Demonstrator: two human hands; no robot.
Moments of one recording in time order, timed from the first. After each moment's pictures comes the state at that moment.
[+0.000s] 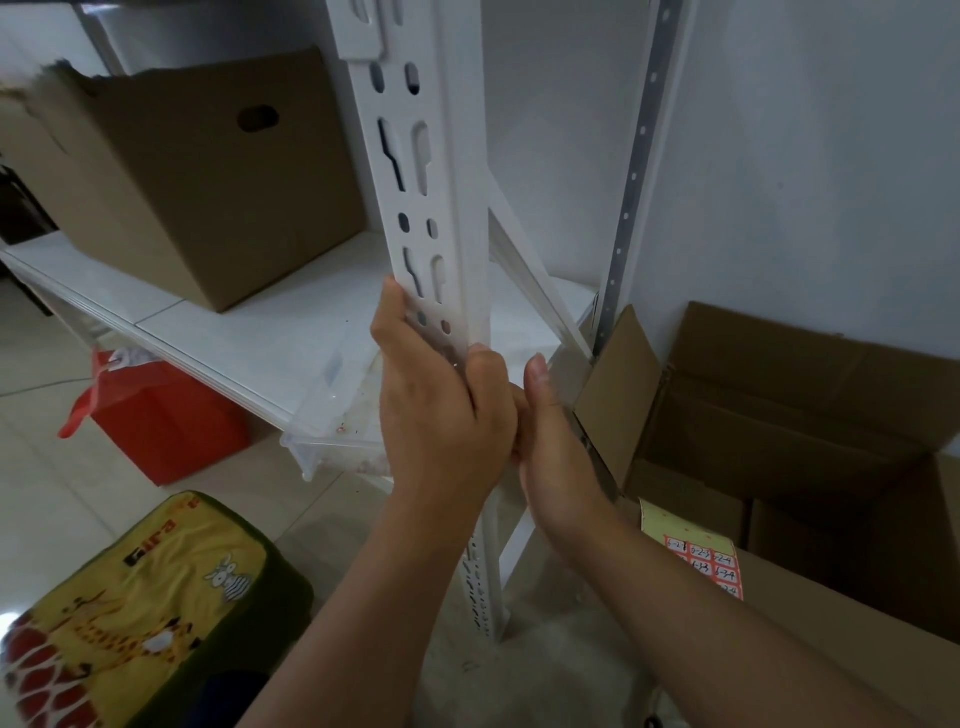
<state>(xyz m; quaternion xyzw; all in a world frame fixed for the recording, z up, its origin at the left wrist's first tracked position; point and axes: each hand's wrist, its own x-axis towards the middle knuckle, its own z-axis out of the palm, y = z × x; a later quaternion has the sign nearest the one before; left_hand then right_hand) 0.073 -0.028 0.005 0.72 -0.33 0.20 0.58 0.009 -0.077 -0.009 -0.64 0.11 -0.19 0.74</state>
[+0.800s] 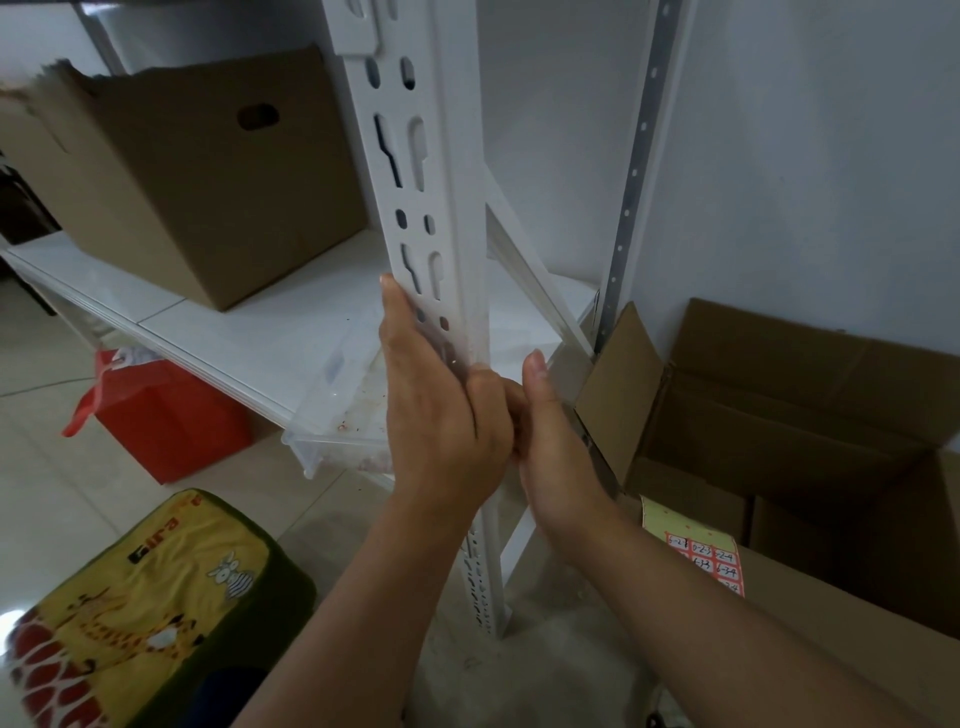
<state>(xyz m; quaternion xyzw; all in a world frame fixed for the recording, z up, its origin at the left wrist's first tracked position) 0.076 -0.032 -0.016 0.71 -0.37 0.20 0.57 0.008 -0.079 -0.012 -0.63 0.11 -0.20 0.74</state>
